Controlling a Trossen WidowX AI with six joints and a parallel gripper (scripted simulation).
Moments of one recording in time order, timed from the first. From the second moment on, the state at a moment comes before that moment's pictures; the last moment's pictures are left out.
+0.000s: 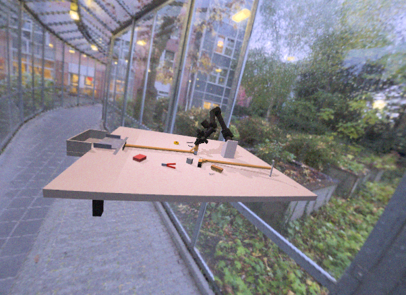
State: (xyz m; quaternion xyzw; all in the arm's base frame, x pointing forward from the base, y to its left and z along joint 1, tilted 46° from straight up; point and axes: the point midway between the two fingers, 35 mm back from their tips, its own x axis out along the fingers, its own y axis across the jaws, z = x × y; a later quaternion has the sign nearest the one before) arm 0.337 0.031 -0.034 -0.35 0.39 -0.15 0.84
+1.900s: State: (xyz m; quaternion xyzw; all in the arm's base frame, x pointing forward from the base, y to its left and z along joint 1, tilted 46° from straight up) arm 0.325 -0.007 -0.002 -0.35 0.39 -0.16 0.84
